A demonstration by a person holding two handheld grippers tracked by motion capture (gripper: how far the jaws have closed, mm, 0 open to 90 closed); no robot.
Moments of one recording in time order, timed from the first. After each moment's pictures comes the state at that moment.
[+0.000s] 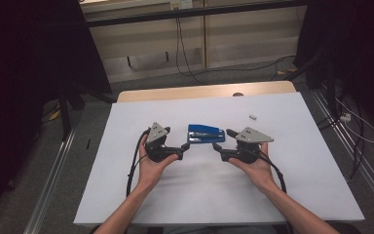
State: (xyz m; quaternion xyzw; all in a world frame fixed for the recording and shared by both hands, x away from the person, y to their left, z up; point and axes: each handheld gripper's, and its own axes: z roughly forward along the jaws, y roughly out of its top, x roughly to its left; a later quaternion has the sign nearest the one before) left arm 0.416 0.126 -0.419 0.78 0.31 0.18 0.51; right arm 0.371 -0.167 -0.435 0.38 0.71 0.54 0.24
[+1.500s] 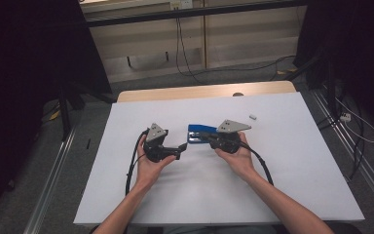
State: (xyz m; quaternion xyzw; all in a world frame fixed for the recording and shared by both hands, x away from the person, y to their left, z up) left arm 0.424 0.133 -0.429 0.79 0.33 0.16 0.49; right arm 0.410 -0.128 -0.439 0.34 0.75 0.54 0.17
